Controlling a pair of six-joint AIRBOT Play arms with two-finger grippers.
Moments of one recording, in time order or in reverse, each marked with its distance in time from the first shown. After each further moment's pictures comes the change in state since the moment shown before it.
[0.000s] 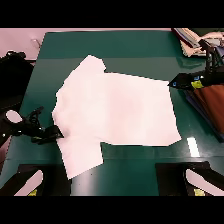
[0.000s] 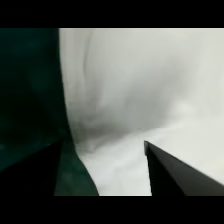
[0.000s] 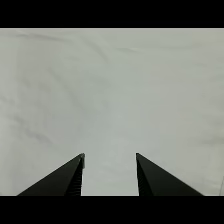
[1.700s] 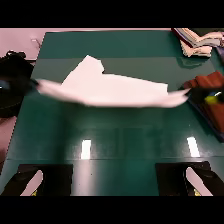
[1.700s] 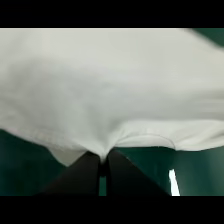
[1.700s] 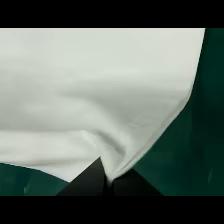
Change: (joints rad) left arm 0.000 0.179 0.787 -0.226 -0.008 0.072; right arm -0.166 0.310 -0.114 0.041 -0.004 -0.070
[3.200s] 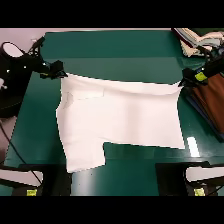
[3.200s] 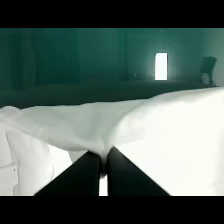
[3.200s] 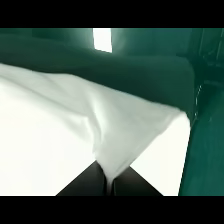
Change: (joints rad) left arm -0.153 -0.814 0.271 0.066 0.100 -0.022; right arm 0.030 -0.773 0.492 -0.150 0.233 0.150
